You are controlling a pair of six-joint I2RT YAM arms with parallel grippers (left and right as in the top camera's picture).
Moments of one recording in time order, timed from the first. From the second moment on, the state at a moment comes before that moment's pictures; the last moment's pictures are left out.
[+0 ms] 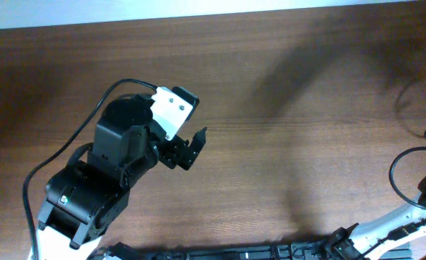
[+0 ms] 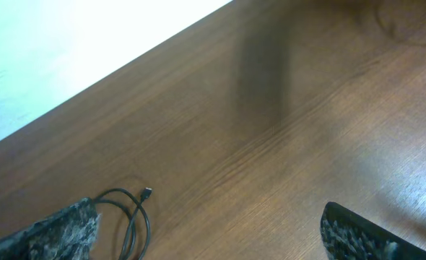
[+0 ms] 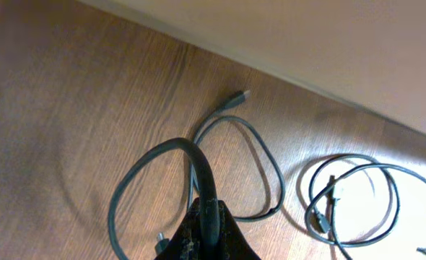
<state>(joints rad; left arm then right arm) -0.55 1.08 1.39 -0.92 0.02 0.16 -0.89 2.00 2.08 -1.14 0.19 0.27</state>
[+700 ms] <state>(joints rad) -0.55 1.08 1.39 -0.92 0.02 0.16 -0.91 2.04 2.08 -1.16 0.14 0.28</state>
